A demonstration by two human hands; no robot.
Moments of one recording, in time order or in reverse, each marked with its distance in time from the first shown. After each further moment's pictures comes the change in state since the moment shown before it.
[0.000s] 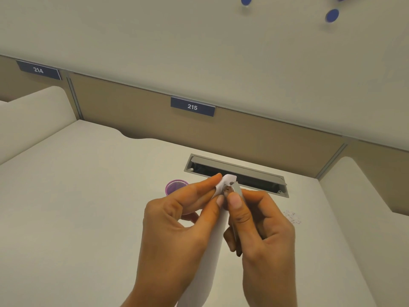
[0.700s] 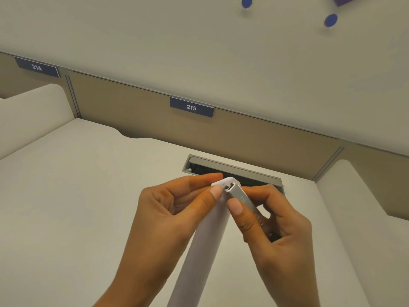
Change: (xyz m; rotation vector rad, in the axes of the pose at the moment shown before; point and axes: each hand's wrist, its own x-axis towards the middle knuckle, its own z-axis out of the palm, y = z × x) left_hand 0.007 0.012 -0.012 -0.242 -0.115 -0.103; right_hand 0.005 -0.011 -0.021 -0.257 -0.085 -0.294
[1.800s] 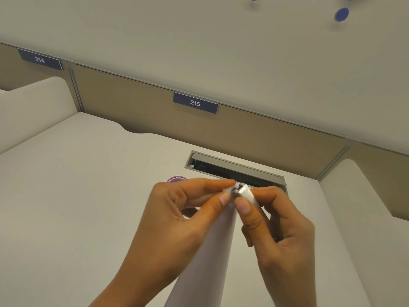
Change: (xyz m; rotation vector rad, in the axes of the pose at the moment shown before) left_hand 0.002 -0.005 0.000 0.202 -0.060 0.045; right_hand -0.001 0.008 0.004 0.044 0.035 0.001
